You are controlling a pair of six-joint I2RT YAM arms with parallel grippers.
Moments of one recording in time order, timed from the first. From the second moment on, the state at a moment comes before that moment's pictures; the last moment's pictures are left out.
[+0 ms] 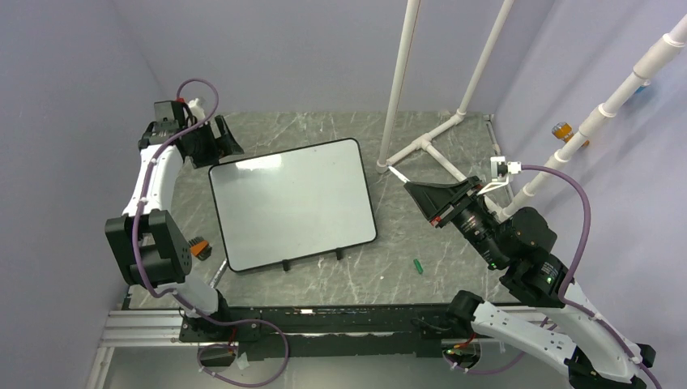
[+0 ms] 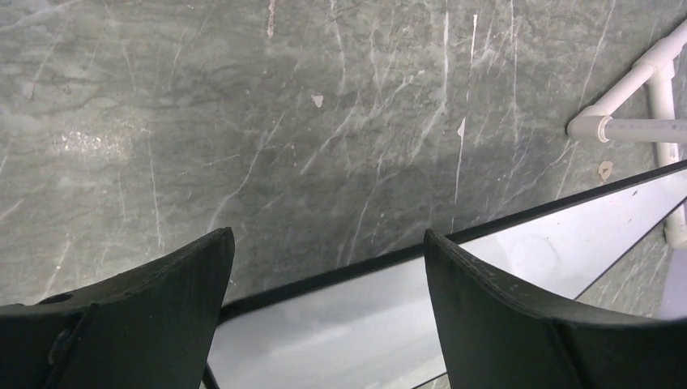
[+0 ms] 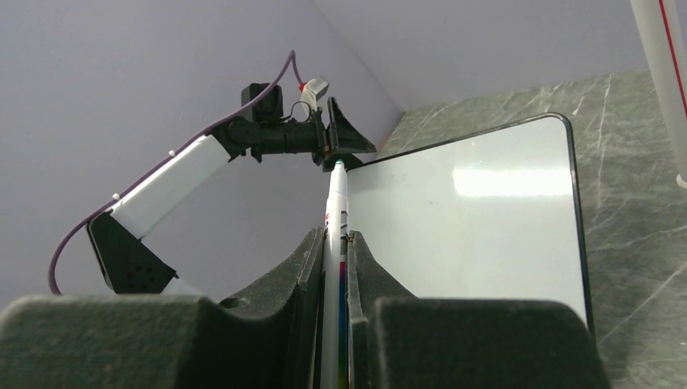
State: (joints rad) left arm 0.18 1.62 1.45 -0.67 0.42 -0.21; right arm 0.90 0.56 1.00 -0.29 0.25 0.67
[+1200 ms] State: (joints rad) left arm 0.16 1.38 1.11 -0.51 0.48 -0.32; right arm 0.90 0.57 1.00 -0.29 0.23 0.68
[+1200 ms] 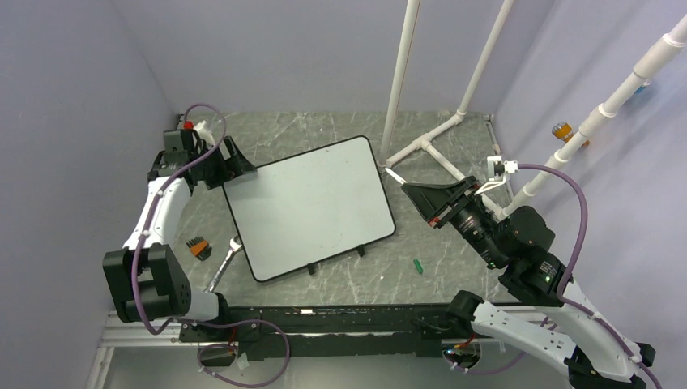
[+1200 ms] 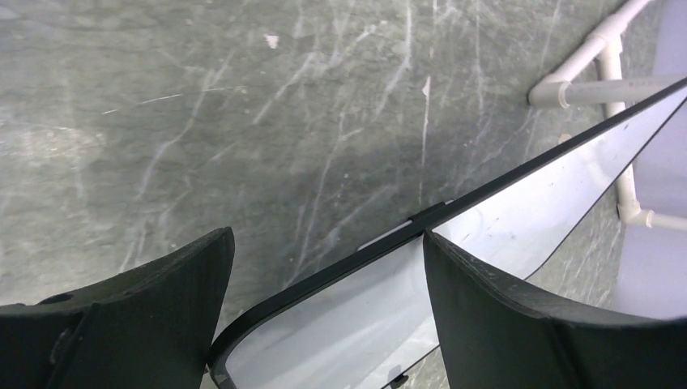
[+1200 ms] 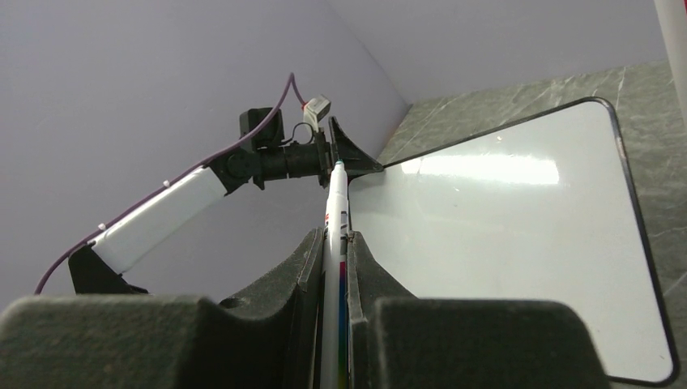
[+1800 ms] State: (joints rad) left arm 0.02 1.35 1.06 -0.45 0.55 -0.28; right arm 0.90 0.56 1.00 -0.29 0.24 0.68
